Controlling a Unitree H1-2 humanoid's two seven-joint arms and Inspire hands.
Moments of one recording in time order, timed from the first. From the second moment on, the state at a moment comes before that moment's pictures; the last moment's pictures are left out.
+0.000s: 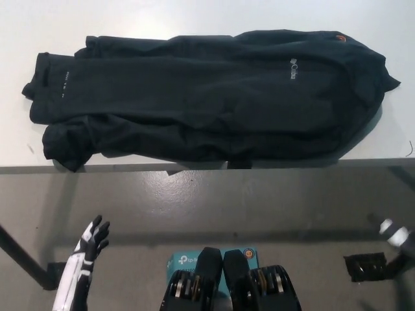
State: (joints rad) left_arm 0.14 0.12 0.02 -0.13 0.06 -0.10 -0.04; right_arm -0.01 -0.13 -0.21 -0.26 0.14 -0.13 0.04
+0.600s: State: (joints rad) left_arm 0.09 0.11 0.01 -0.13 0.11 -0.09 -0.04; right_arm -0.48 -0.22 -0.39 0.11 0.46 0.22 0.03
